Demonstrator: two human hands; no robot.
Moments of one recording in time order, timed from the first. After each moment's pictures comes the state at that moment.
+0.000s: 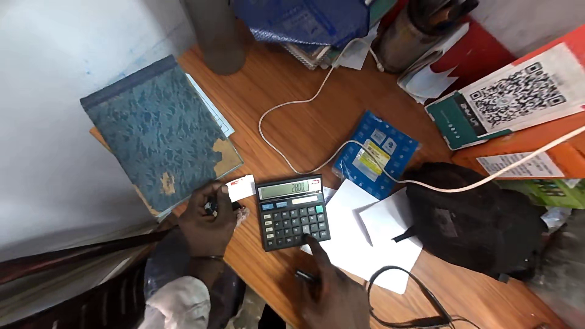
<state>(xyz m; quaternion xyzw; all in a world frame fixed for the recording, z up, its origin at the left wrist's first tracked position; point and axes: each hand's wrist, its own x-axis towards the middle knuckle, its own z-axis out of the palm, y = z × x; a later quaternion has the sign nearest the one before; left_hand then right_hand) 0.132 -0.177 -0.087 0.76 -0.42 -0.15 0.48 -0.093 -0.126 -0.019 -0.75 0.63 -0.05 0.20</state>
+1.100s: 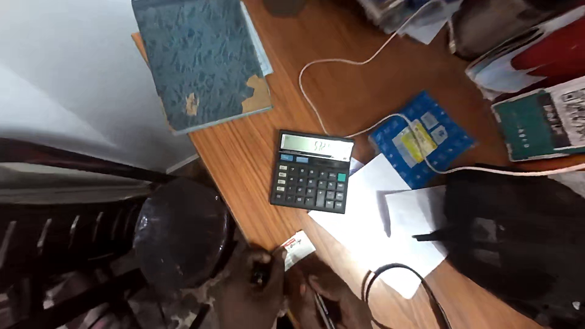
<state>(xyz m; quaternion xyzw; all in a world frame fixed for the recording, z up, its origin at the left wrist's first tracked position) -0.021 -0.021 -0.058 0.86 -0.24 -0.27 0.37 -0.147 -0.057 -0.076 -0.65 0.46 -0.42 0.44</state>
